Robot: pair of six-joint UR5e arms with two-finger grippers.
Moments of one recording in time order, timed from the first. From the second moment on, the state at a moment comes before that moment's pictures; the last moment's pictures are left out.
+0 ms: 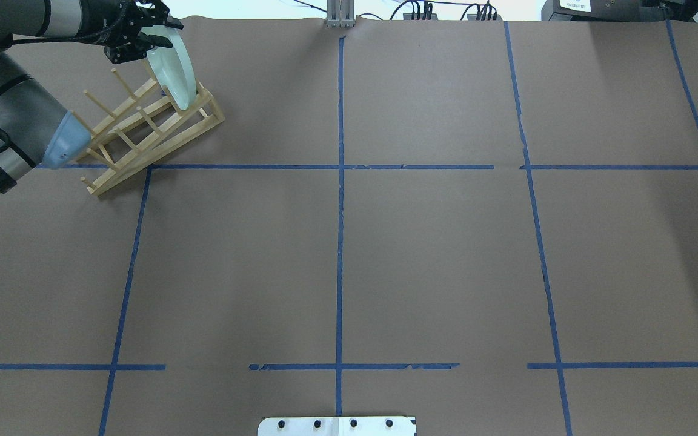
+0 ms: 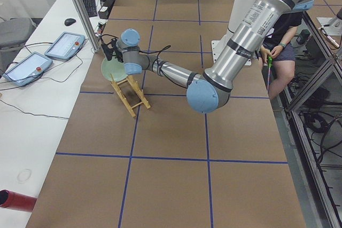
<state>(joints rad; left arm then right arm) -1.04 -2.14 -1.31 -2.62 -2.04 -1.83 1.55 -1.66 1.68 -1.60 2.19 0.06</state>
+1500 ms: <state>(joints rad) -1.19 -2.15 -1.37 -2.67 -2.17 -1.83 1.55 -1.66 1.68 -1.60 2.19 0.06</state>
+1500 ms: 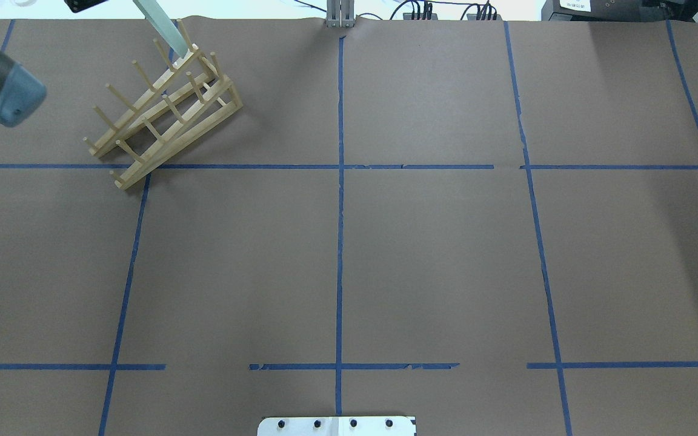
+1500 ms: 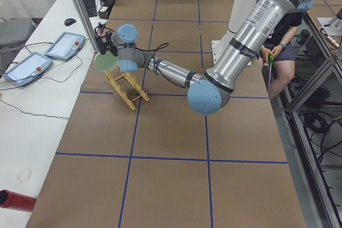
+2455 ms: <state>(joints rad) -1.11 -2.32 -1.85 -1.72 -2.14 -1.25 1.55 -1.66 1.68 -1.60 2.19 0.06</state>
